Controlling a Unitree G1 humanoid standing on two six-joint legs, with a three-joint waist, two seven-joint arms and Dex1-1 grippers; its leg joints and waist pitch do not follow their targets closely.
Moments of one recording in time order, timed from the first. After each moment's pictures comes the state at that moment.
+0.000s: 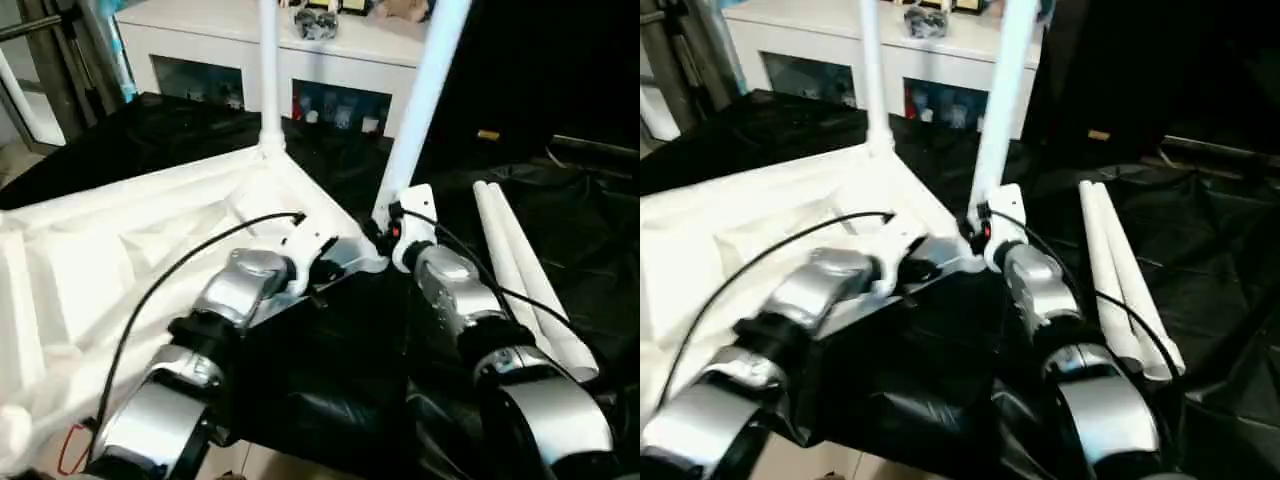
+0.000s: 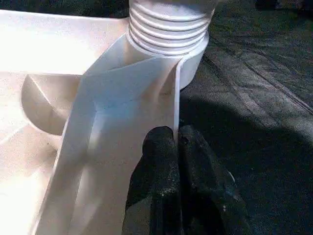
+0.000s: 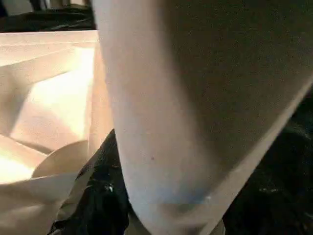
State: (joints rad) left arm -0.75 0.11 -0.23 0.74 0.04 0.41 -0.68; right arm -0.79 -0.06 0.00 1.07 0.12 -0.08 0.31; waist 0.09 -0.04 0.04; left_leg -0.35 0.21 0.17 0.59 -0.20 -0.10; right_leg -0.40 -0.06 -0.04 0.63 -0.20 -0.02
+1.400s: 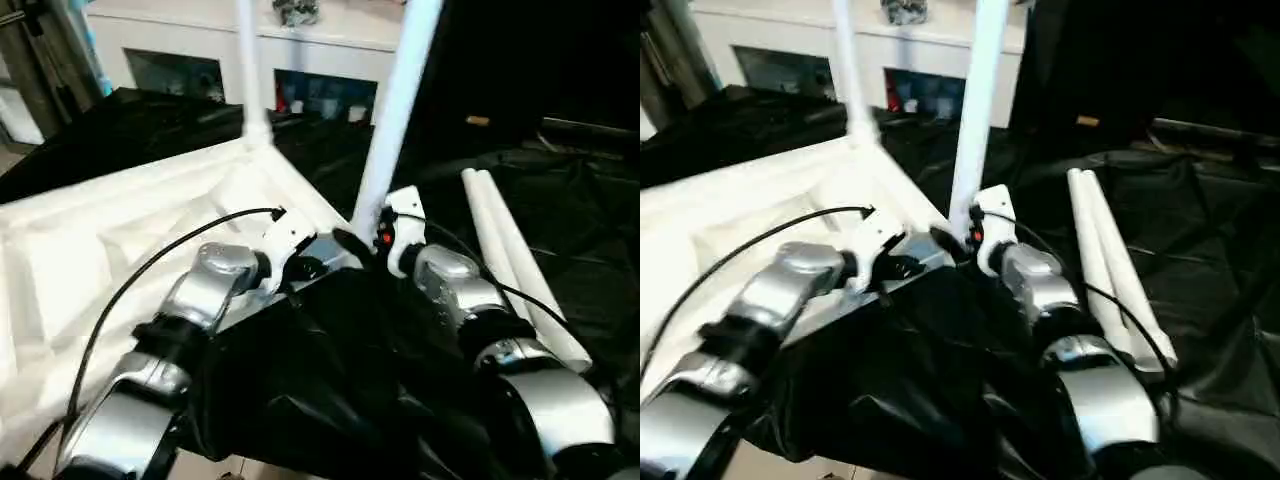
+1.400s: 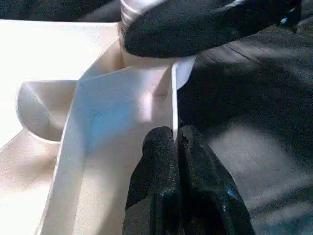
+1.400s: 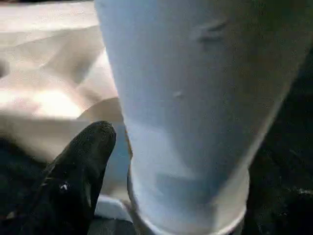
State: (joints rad) left arm -0.65 0.28 -0.24 0.58 0.02 0.31 -0.94; right arm -0.77 -0.13 0.01 1.02 0.10 -0.01 0.77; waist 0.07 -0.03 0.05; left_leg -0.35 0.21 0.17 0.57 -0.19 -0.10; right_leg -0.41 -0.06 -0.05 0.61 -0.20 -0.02
